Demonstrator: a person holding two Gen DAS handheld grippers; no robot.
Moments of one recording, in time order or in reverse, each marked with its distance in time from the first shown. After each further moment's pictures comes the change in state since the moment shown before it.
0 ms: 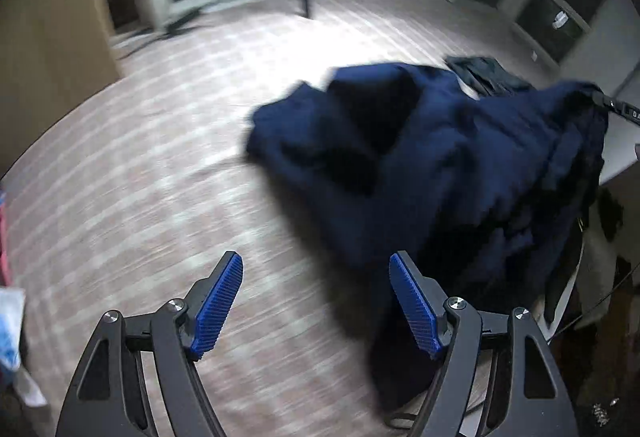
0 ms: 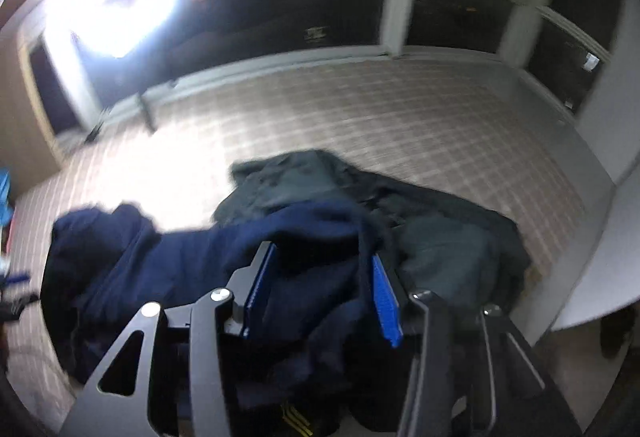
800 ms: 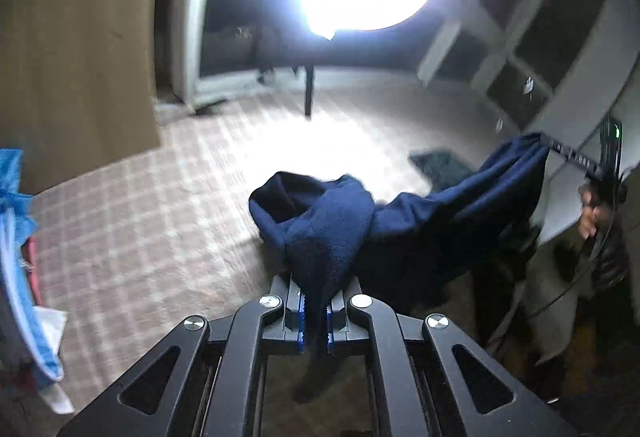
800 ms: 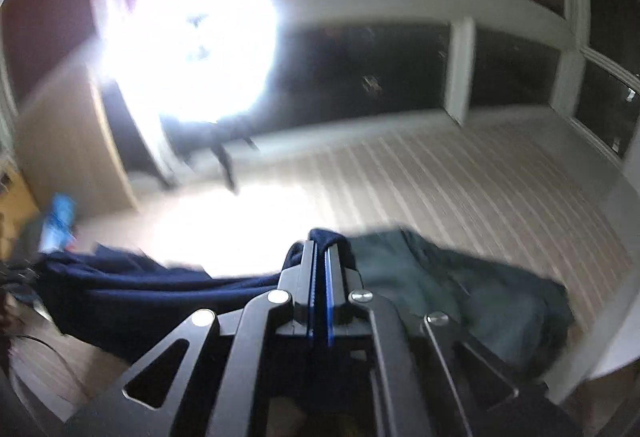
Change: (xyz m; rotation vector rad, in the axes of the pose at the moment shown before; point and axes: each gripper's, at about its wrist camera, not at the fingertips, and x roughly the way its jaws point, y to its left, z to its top) left arm -0.186 0.091 -0.009 -0.115 -0.291 -0.125; right arm -0.089 0.029 0.051 0.019 -0.294 0.297
